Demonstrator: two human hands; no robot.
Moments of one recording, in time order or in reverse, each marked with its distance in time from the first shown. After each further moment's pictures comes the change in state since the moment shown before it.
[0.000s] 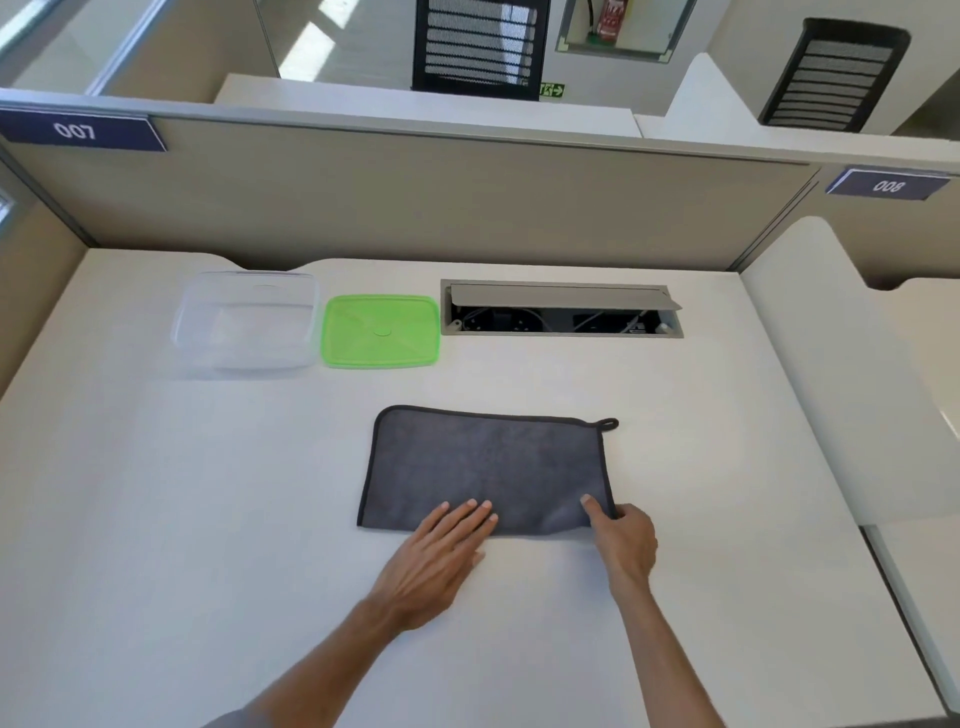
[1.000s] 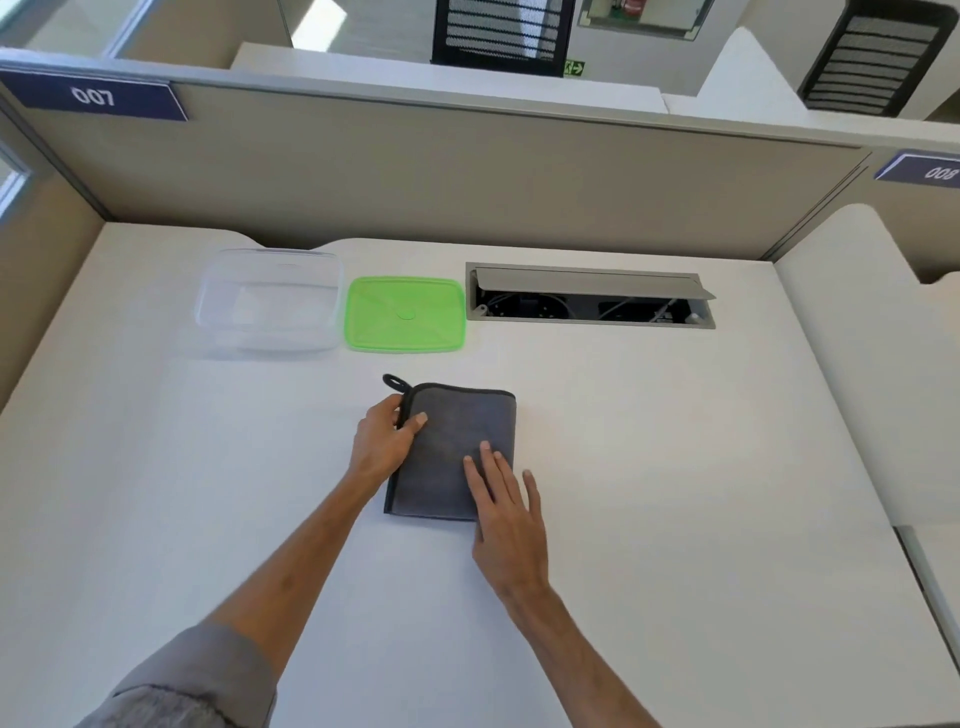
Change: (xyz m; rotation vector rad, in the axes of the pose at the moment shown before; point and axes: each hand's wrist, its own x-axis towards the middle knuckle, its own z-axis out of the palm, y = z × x) left_hand 0.061 -0.121 -0.101 -0.956 0.104 -1.041; right_hand -0.112 -0.029 0.118 -0.641 -0.058 -1.119
